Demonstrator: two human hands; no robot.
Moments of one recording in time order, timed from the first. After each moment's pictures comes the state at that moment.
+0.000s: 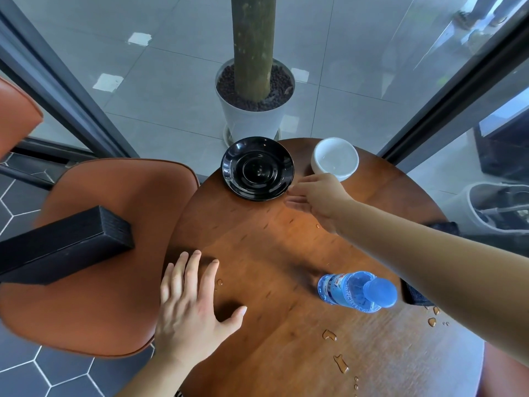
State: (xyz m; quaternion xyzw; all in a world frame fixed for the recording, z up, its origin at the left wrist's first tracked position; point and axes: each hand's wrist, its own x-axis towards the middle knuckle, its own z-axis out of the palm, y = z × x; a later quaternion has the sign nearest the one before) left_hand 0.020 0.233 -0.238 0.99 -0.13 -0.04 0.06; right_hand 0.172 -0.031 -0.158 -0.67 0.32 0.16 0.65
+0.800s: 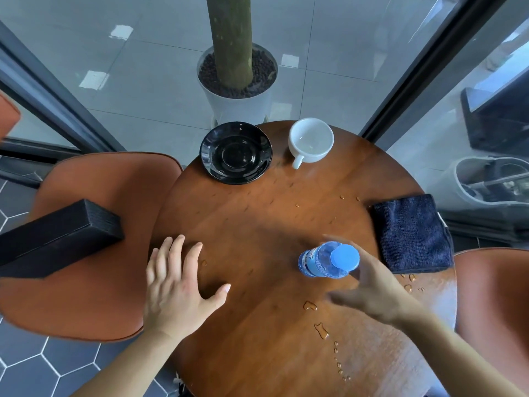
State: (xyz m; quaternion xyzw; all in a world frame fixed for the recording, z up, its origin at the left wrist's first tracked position) left_hand 0.020 0.233 -0.236 0.99 -0.13 -0.04 0.05; right_hand -0.028 -0.113 -0.165 -0.81 0.08 0.21 0.54
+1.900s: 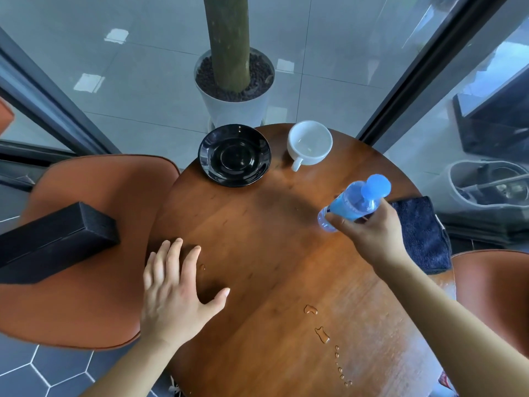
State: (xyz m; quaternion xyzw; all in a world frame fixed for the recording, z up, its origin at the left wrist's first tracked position) left_hand 0.020 0.232 -0.238 0.99 -0.12 -0.03 0.08; right_hand 0.042 -0.112 -0.156 -0.84 0.20 -0.06 0.50
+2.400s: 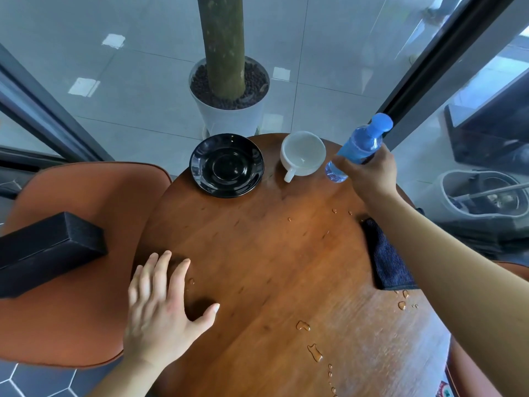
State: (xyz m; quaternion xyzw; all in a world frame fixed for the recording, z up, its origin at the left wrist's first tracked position) left_hand 0.020 0.233 -0.241 0.99 -0.13 -0.02 0.08; right_hand 0.155 -0.156 -0.155 -0.83 0.26 -0.14 0.47
